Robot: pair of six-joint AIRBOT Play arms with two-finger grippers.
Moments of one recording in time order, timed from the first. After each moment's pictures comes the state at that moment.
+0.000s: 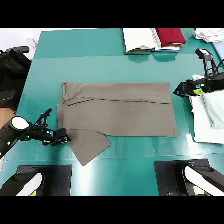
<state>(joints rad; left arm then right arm) 0.04 -0.91 0.41 0.98 -1.12 -1.48 -0.12 -1.02 1.10 -1.27 1.26 1.37</state>
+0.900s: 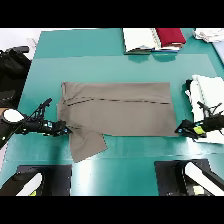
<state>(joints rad) 0.04 -0.90 0.53 0.89 -1.19 -1.36 -0.52 -1.03 0.56 -1.20 1.32 1.33</state>
